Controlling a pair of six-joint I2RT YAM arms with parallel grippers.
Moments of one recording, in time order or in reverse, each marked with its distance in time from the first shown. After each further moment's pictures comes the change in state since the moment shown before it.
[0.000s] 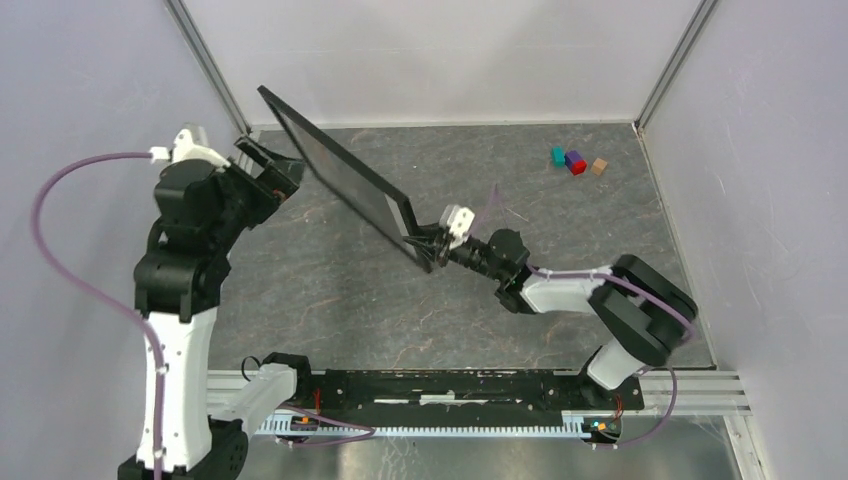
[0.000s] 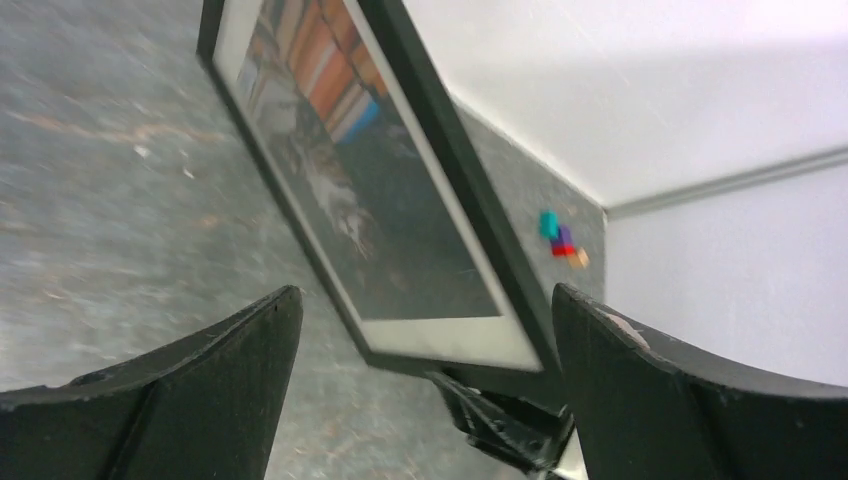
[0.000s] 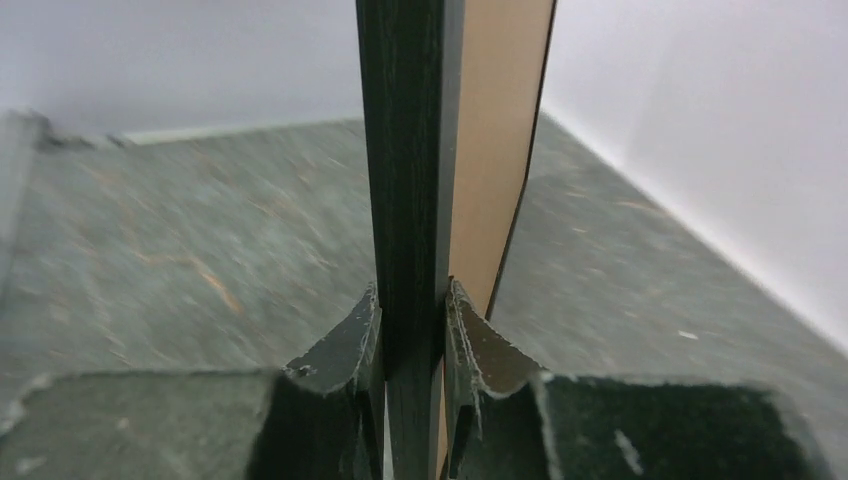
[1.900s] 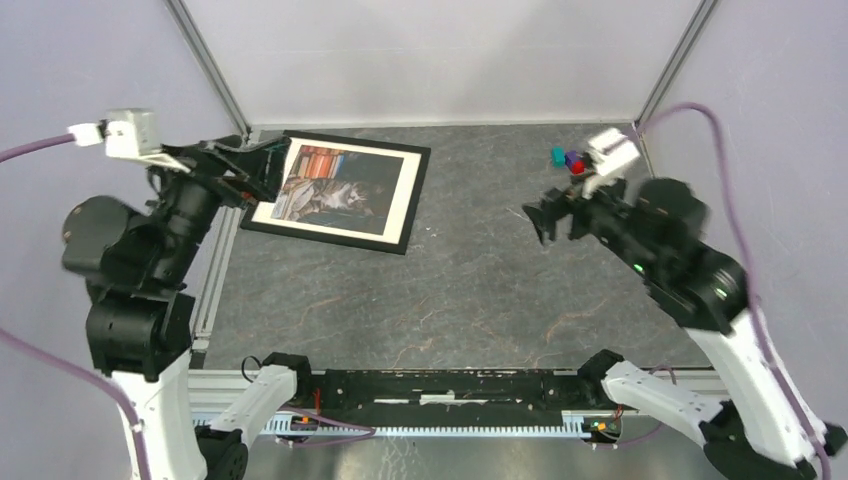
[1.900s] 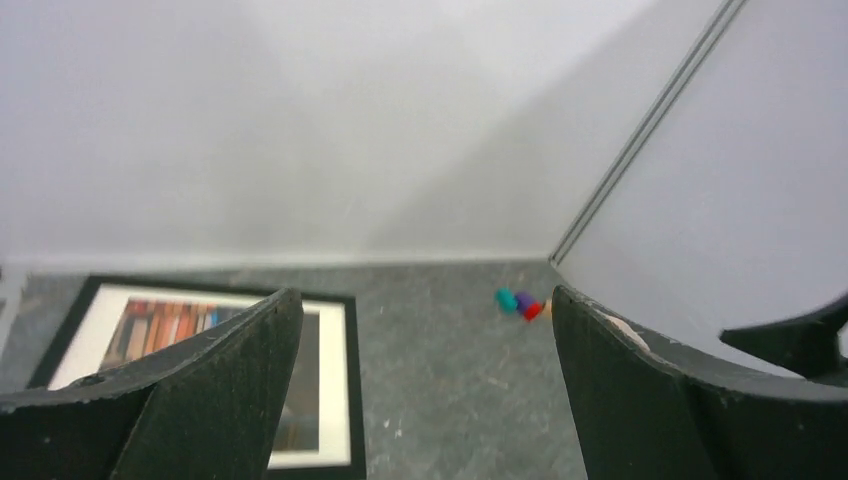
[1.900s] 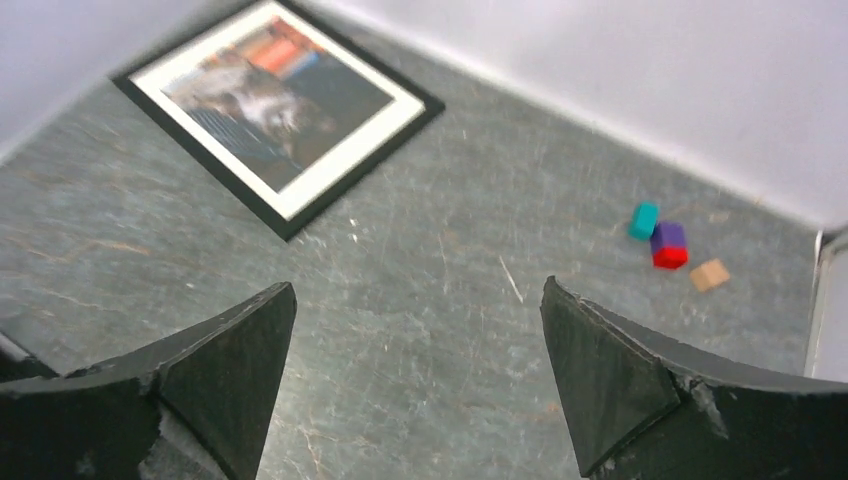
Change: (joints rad) left arm 0.001 -0.066 0.195 0.239 0.167 0.426; right arm -0.252 -0.599 0.818 -1.808 0.359 0.220
